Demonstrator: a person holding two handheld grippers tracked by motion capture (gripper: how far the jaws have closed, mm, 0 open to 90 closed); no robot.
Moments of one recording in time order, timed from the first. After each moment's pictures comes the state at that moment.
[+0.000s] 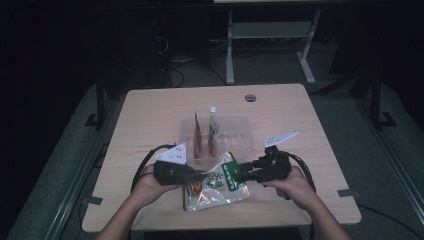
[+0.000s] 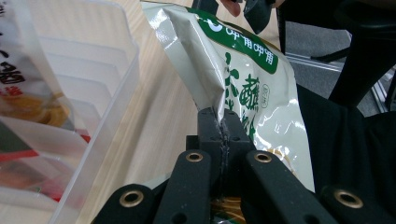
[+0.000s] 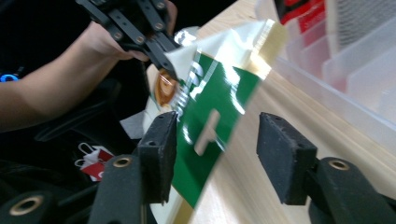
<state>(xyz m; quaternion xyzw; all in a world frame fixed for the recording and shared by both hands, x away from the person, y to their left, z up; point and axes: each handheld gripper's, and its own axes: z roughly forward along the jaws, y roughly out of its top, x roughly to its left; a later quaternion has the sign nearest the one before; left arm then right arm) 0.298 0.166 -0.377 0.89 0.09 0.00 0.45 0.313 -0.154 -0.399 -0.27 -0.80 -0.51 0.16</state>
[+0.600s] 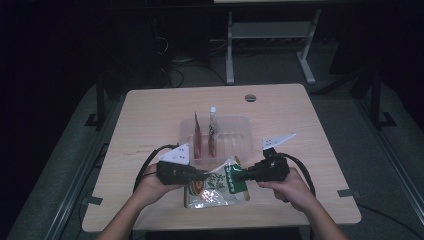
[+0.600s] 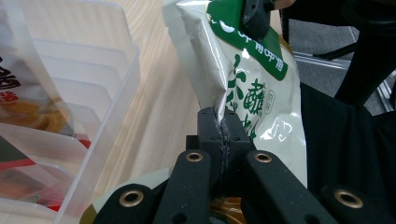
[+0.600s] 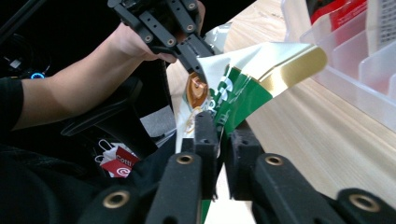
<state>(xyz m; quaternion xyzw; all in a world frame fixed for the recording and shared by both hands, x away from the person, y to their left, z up) 0.300 0.162 -0.381 0.89 0.09 0.01 0.45 0.309 -0.149 -0.400 -0.25 -0.79 -0.52 0.19</state>
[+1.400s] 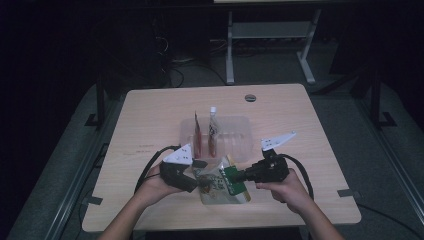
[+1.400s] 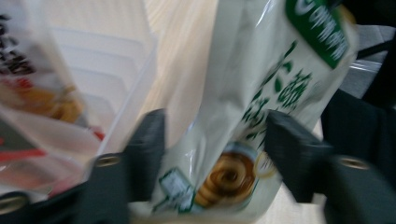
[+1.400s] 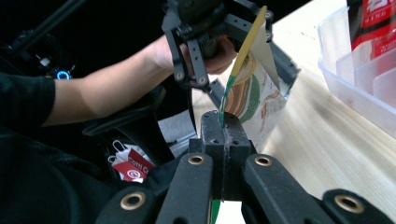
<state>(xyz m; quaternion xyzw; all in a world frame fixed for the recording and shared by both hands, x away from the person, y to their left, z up) 0.302 0.158 -0.393 0.89 0.12 0.03 0.44 0.301 -0.144 -0.388 -0.21 -0.78 -0.55 0.20</state>
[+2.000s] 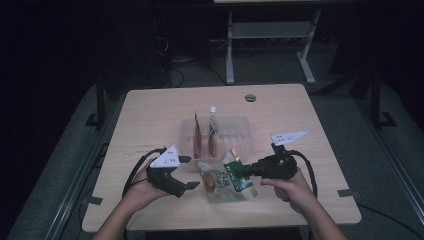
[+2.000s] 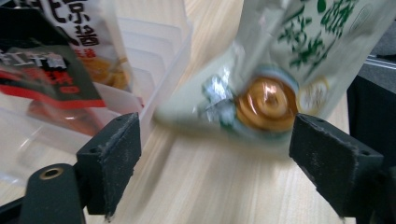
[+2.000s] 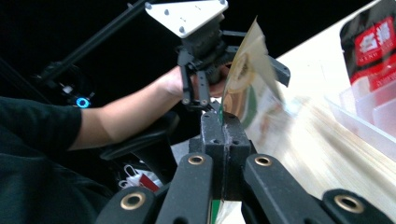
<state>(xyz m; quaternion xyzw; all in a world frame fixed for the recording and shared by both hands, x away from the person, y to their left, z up) 0.290 0.187 -0.388 0.88 0.15 0.09 0.44 0.300 -0.160 -0.377 -0.21 -0.74 -0.60 0.21</state>
